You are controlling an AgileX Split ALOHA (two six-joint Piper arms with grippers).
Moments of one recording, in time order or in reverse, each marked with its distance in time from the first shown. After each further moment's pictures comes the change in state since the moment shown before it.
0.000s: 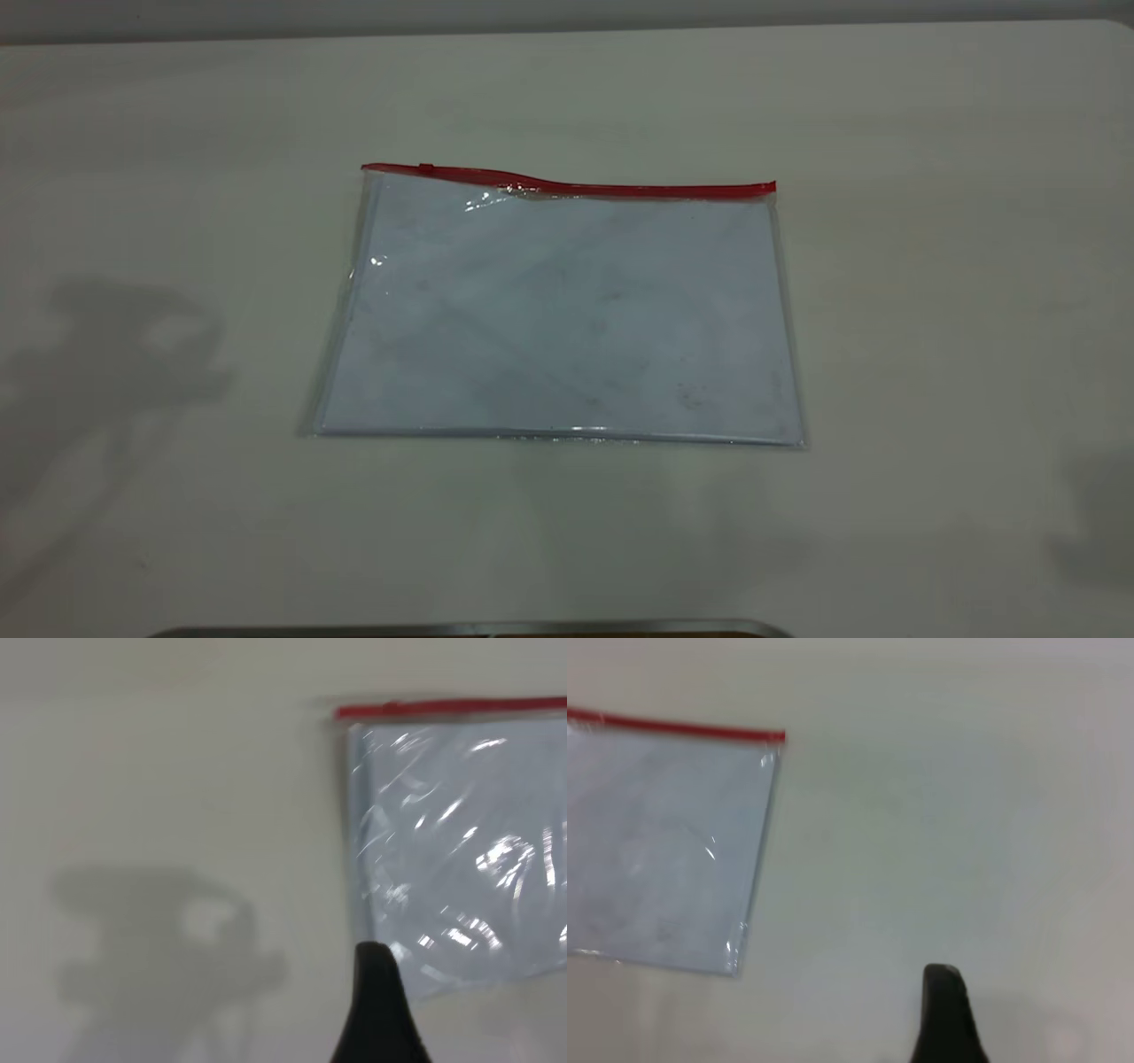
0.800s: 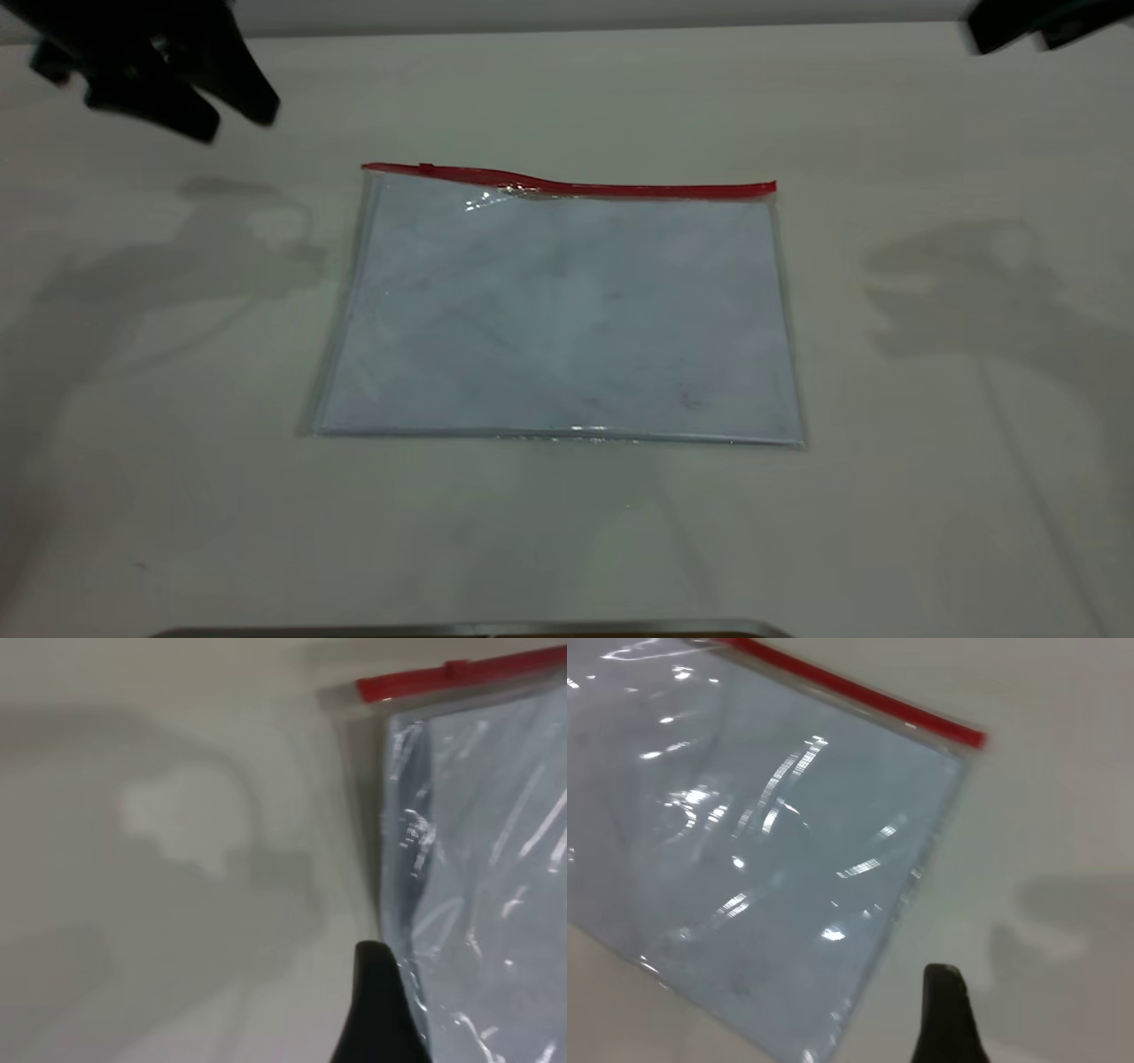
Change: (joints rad) left arm 0.000 0.704 -0.281 -0.321 -0.065 0.354; right arm 0.110 0.881 -0.331 0.560 -0.181 -0.707
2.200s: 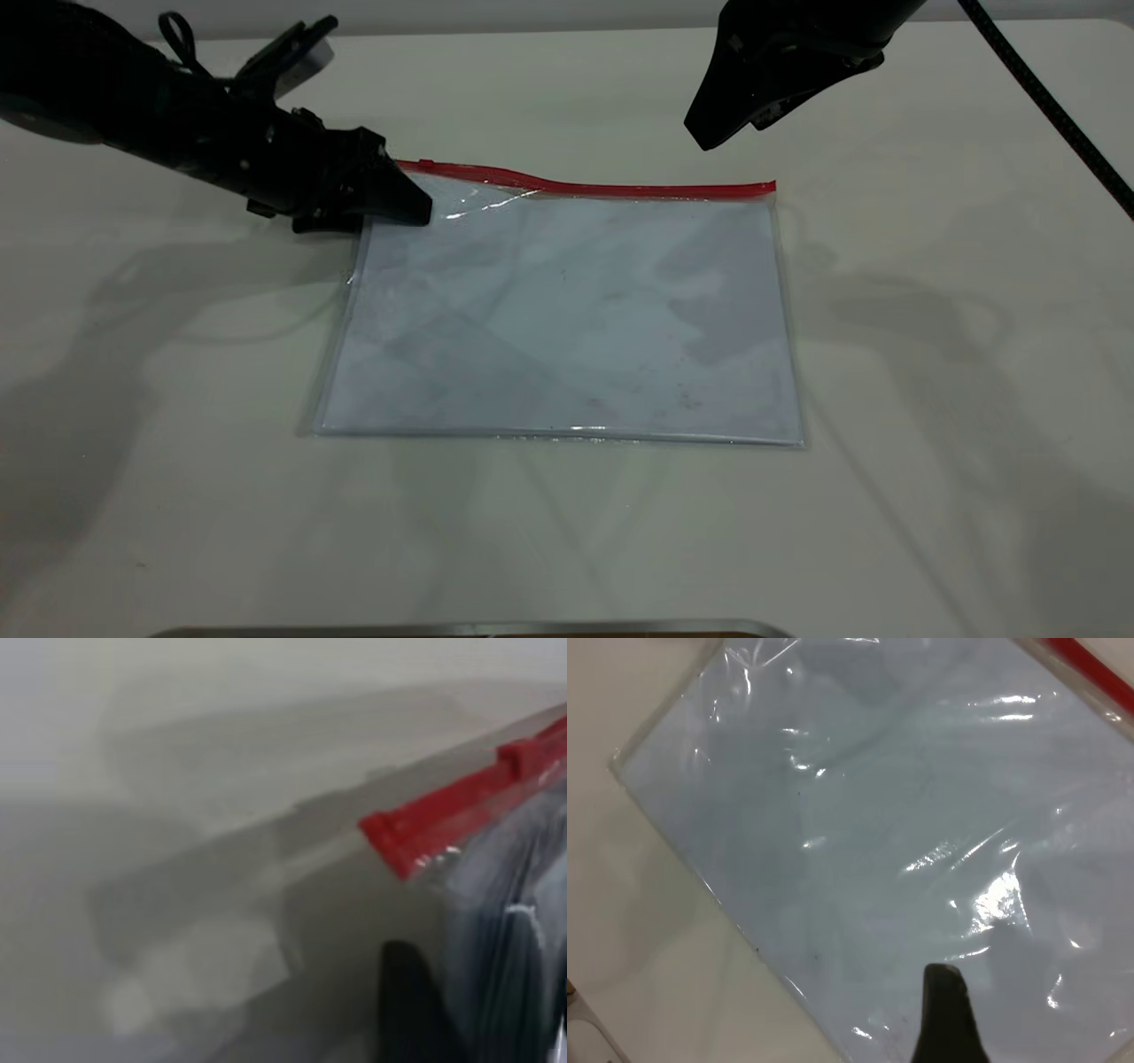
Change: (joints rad) left arm -0.063 0.387 -0.122 -0.697 0.009 0.711; right arm 0.280 0.229 -0.192 0.024 0.039 -0.044
